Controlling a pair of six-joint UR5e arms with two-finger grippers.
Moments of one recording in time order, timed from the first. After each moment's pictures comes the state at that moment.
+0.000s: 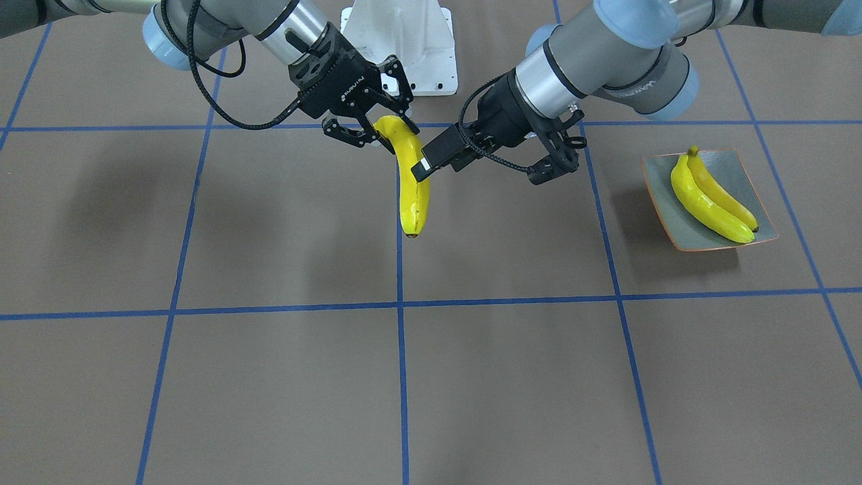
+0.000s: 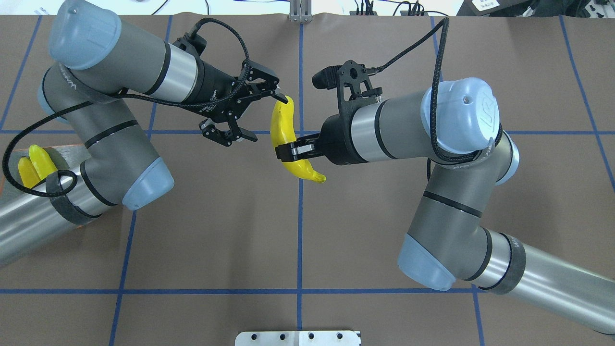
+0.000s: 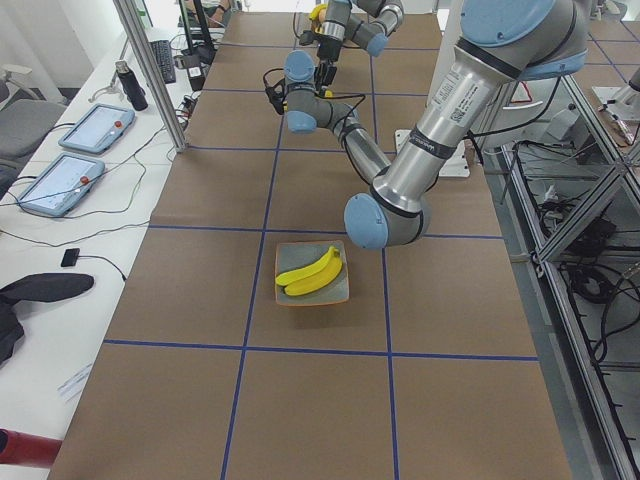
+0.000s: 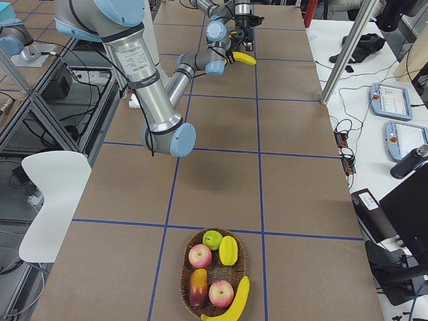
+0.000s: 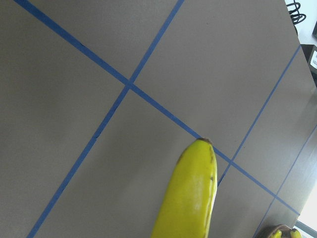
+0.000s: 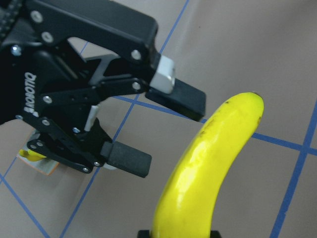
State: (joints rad) left arm -0.76 -2.20 -1.69 -2.29 -2.23 -2.01; right arm 0.56 -0.98 1.88 -0.99 1.90 1.01
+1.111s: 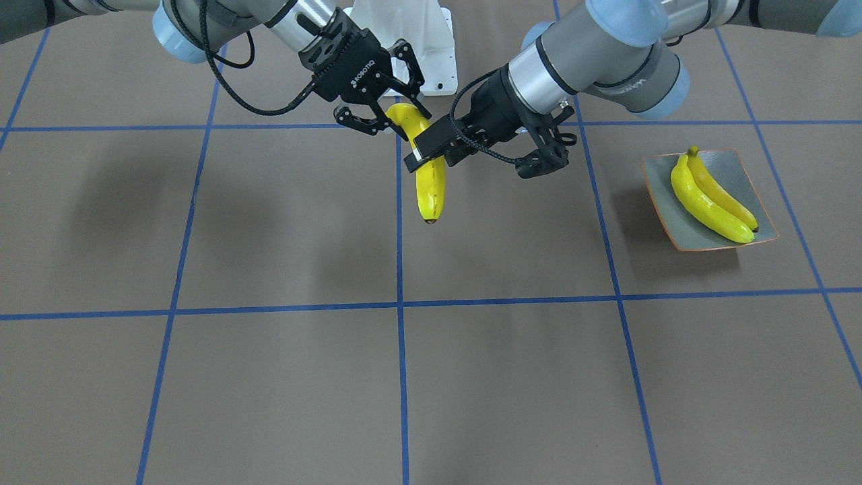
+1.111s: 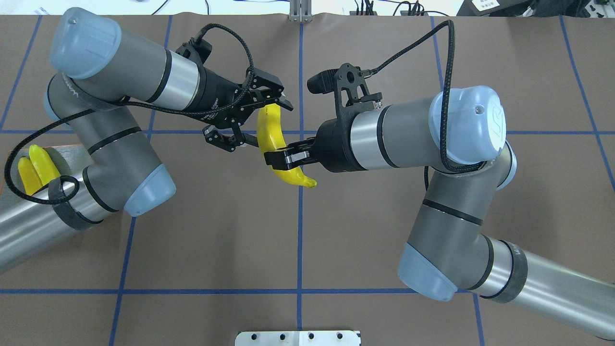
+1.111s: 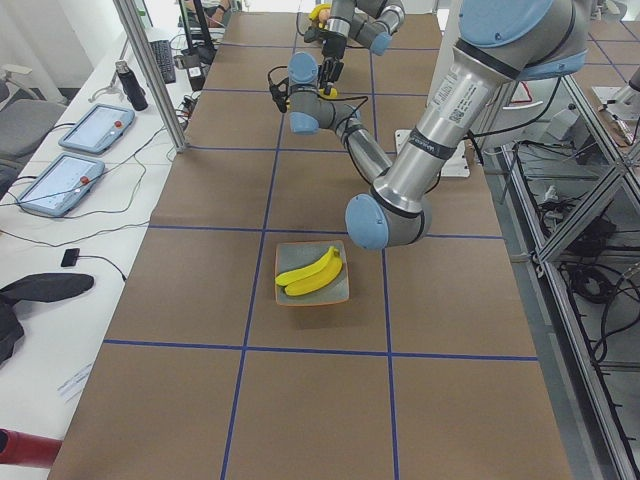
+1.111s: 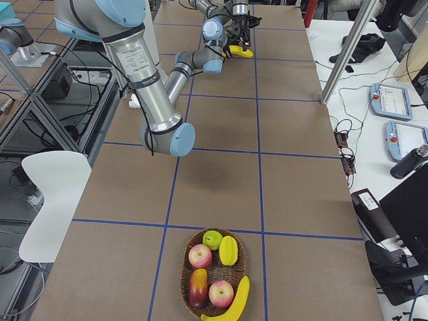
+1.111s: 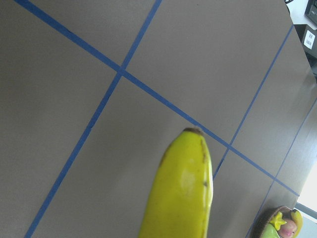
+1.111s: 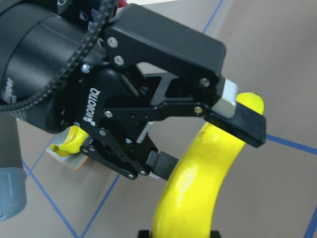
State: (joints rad) left arm -0.75 -2.20 -1.69 -2.34 -2.23 -2.00; right arm 0.55 -0.99 1.90 -0.93 1.90 1.02
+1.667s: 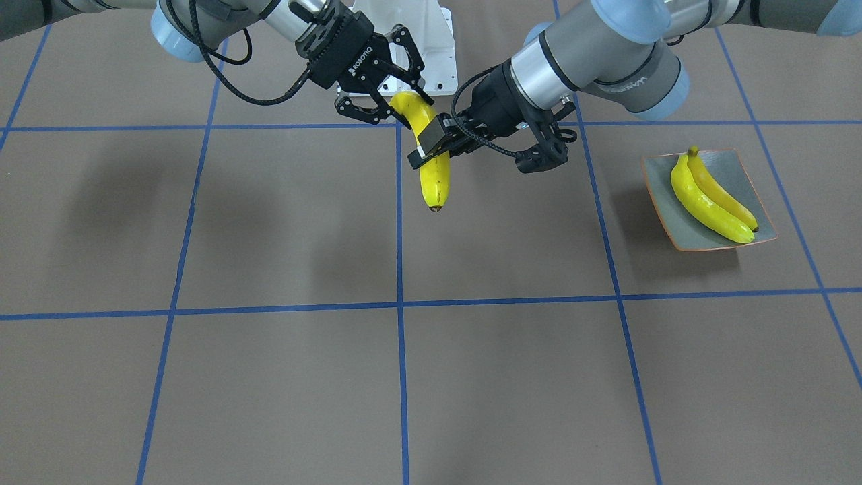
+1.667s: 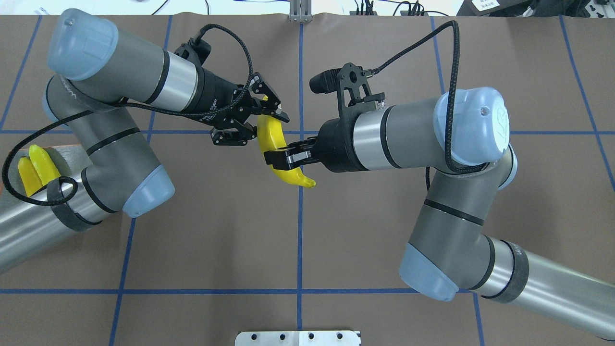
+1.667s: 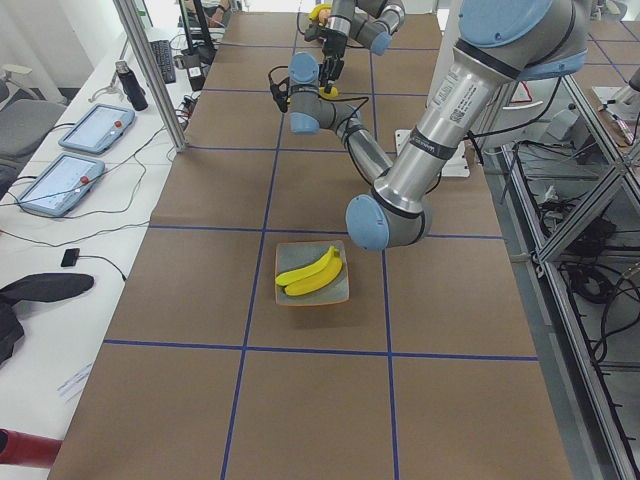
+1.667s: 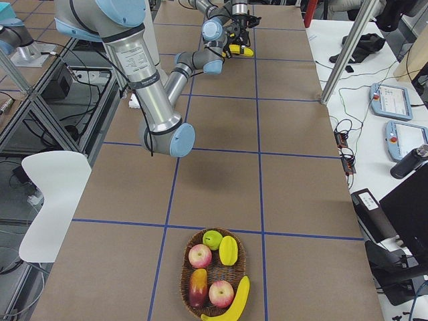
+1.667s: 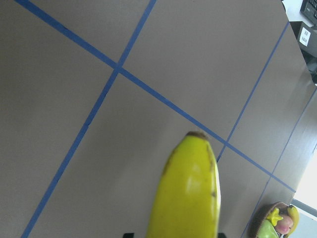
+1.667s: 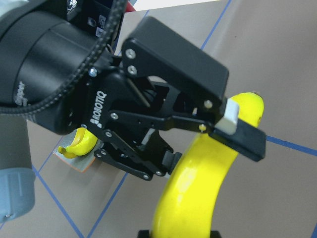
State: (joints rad) left arm -0.75 -2.19 -1.70 -2.36 -2.23 -2.00; right arm 0.55 -0.99 1.90 -0.91 1.90 1.02
